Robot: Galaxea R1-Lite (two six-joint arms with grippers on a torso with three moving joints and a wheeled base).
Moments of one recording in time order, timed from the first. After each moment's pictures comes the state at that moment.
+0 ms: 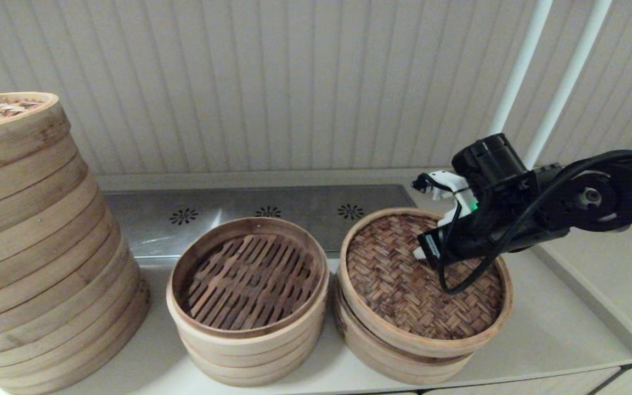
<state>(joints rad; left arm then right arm) -0.01 0.00 -0.01 0.02 0.00 0.01 0.39 1.78 -1.30 0.33 0.05 -0.02</state>
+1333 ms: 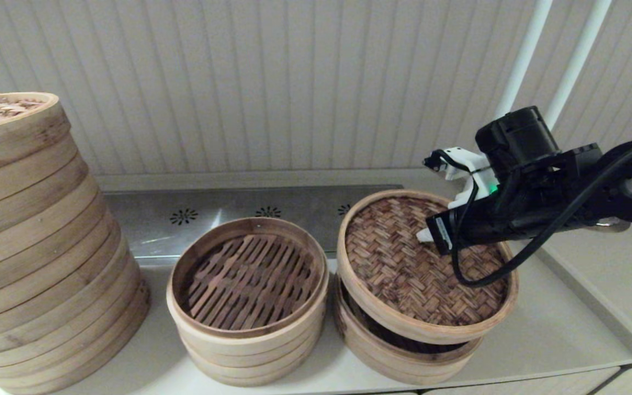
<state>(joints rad) -0.01 0.00 -0.01 0.02 0.00 0.01 0.41 1.70 -1.32 0.32 0.05 -0.02</state>
